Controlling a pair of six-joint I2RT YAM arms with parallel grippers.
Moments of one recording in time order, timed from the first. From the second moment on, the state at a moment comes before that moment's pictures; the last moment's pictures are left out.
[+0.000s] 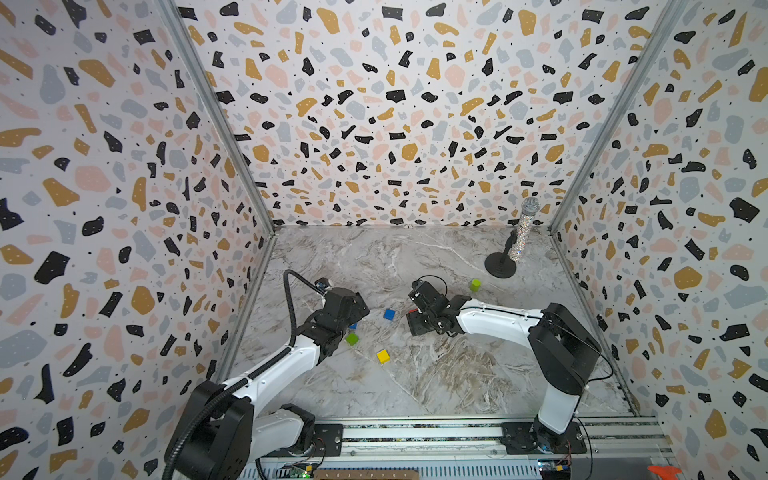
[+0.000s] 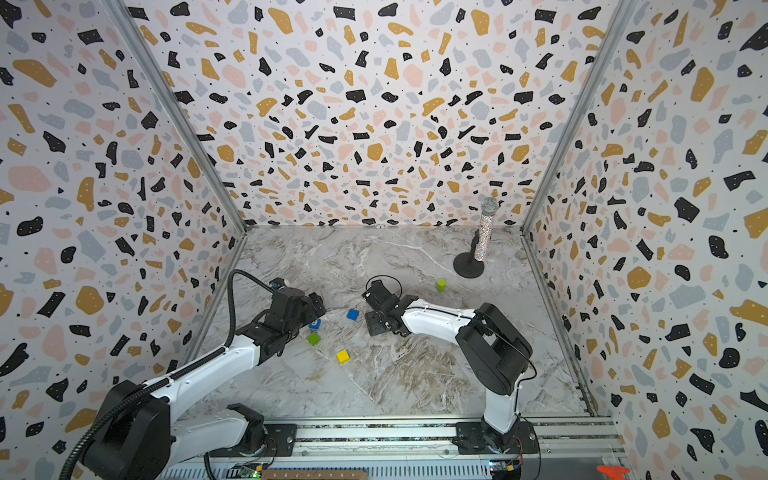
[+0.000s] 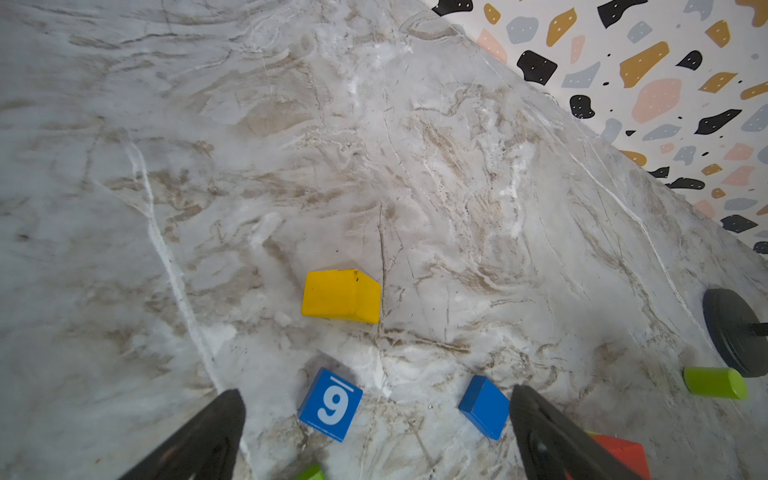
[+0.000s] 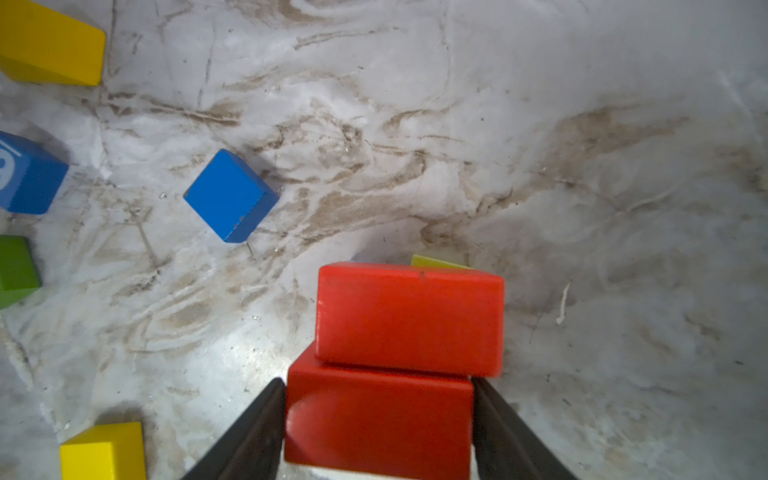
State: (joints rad) left arm -0.42 1.19 0.61 -0.14 -0.29 -0.76; right arm 0.86 1.81 1.17 -0.40 0.12 0.44
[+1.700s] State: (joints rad) left arm -0.42 1.21 0.74 -0.38 -0.29 -0.59; right arm 0.55 1.64 1.30 -0.58 -0.02 0.24
